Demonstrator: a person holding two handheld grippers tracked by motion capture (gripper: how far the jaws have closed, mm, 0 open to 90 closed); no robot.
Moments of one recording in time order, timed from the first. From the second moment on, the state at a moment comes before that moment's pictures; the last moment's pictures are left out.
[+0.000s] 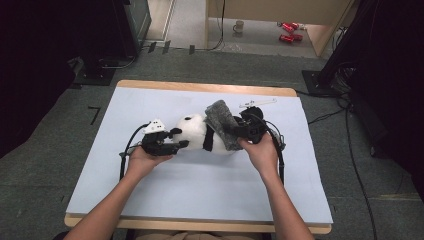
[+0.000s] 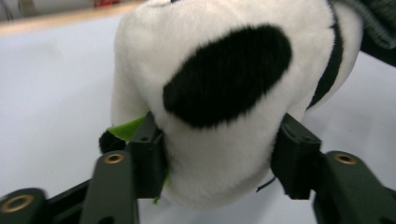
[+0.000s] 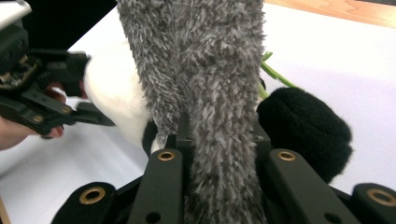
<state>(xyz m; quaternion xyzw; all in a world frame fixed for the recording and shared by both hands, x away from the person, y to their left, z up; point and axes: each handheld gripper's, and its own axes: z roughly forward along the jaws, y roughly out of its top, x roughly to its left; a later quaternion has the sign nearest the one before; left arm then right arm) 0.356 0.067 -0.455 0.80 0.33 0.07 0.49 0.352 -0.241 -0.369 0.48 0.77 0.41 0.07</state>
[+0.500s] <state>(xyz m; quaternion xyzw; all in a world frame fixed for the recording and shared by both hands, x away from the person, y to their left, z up) 0.323 0.057 -0.445 0.78 0.37 0.09 0.50 0.332 -0.186 -0.349 0.44 0.78 0.44 0.03</state>
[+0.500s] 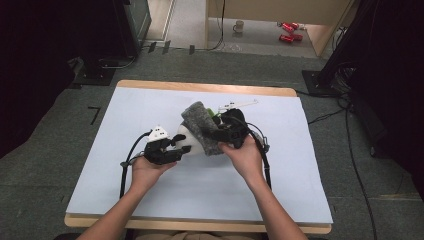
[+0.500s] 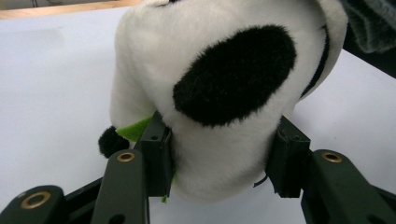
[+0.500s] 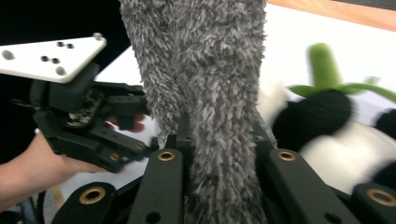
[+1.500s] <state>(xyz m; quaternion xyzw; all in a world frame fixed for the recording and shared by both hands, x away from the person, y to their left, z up) 0.335 0.075 -0.458 0.77 0.39 0.06 0.50 0.351 -0.196 -0.379 0.45 0.80 0.40 0.06</state>
